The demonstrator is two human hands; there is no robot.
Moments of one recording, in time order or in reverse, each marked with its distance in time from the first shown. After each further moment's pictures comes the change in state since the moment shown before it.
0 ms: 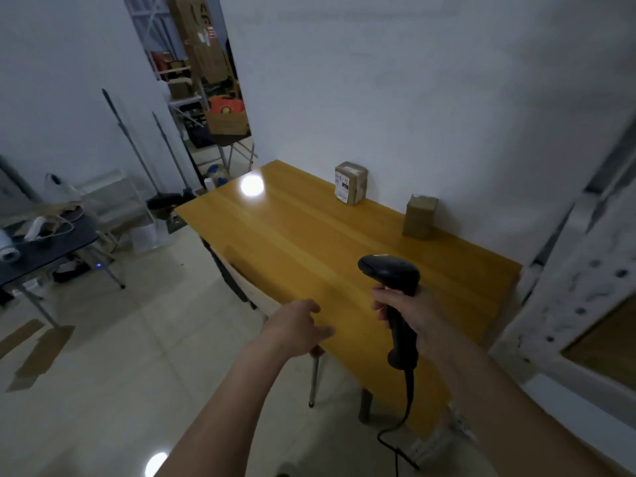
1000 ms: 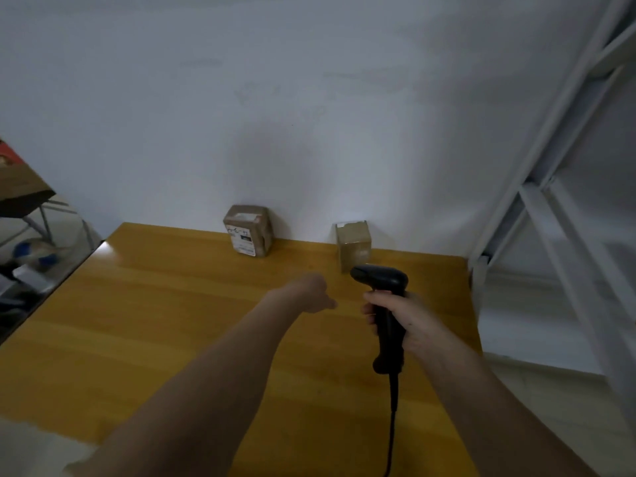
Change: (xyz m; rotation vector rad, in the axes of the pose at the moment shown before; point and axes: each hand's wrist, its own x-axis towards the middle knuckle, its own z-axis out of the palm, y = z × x) left_hand 0.365 0.159 -0.068 0.532 -0.354 0.493; right_hand 0.238 -0.060 -0.021 0.353 0.495 0.152
